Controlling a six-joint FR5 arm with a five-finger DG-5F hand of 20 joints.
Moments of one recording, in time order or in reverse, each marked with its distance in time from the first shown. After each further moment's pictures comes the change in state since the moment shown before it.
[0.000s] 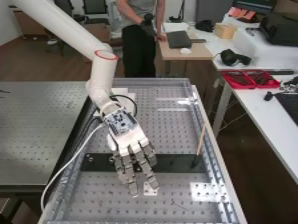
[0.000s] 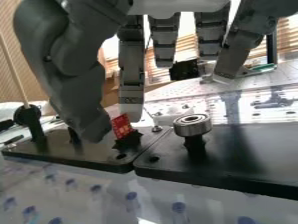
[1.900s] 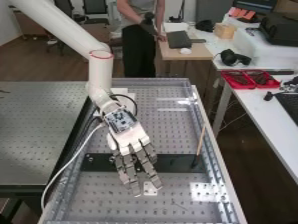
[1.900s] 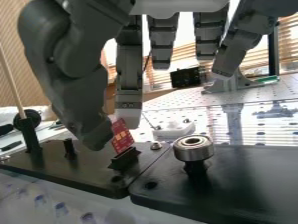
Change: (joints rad) arm -0.012 0.024 -0.029 0.114 -0.004 -0.125
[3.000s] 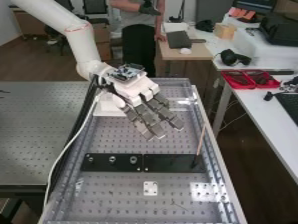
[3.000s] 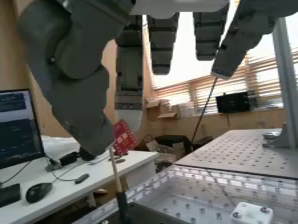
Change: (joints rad) arm 0.064 0.225 -0.126 0.252 -0.147 -0.327
